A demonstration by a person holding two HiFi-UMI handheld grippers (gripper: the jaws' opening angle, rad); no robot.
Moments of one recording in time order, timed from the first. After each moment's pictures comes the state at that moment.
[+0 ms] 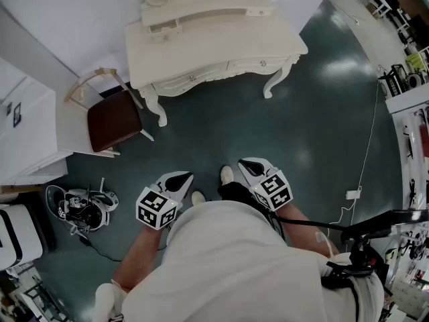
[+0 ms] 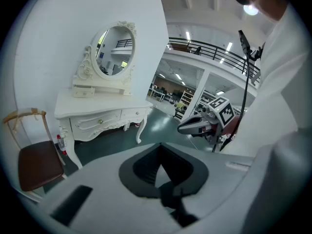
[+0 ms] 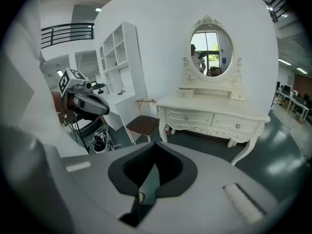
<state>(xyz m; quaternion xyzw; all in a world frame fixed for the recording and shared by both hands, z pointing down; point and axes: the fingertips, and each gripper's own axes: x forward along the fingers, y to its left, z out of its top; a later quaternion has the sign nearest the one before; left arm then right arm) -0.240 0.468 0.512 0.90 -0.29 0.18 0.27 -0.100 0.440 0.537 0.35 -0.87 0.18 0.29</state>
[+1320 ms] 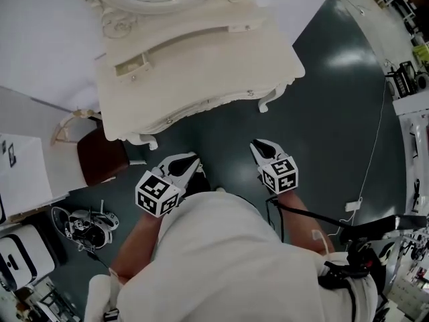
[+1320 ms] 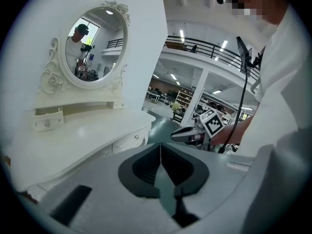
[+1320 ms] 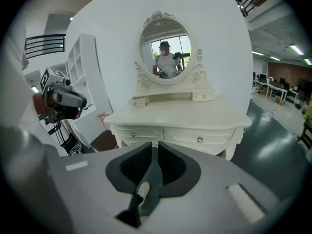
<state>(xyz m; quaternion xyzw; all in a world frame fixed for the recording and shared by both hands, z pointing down) -0.082 0.181 0.484 0.92 -0.25 0.19 0.24 0.088 0.149 0.564 0.46 -0.83 0.23 0.23</state>
